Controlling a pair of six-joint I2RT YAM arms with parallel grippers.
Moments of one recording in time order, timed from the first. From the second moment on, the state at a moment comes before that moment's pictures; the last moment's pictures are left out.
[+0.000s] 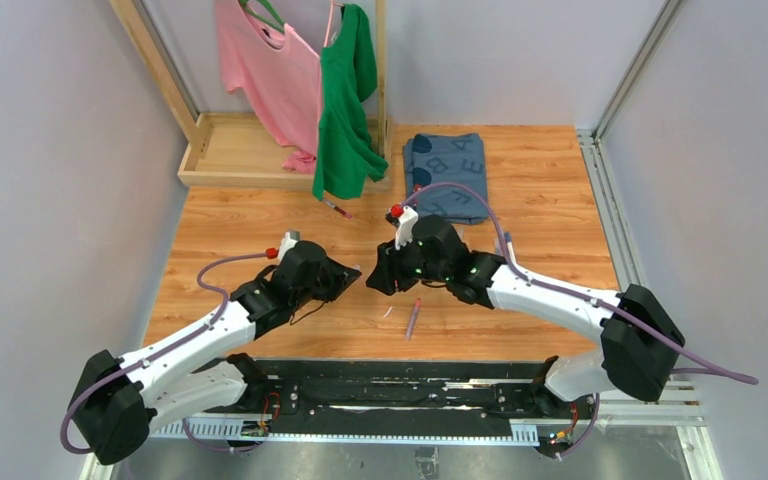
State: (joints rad) left arm -0.72 0.95 0.55 -0.24 -0.21 -1.45; right arm 0.90 1.38 0.88 -0.01 -0.23 0.41
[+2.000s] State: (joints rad) left arm -1.22 0.90 0.43 0.17 -0.23 -0.25; right arm 0.72 1.27 0.86 -0.36 -0.68 0.48
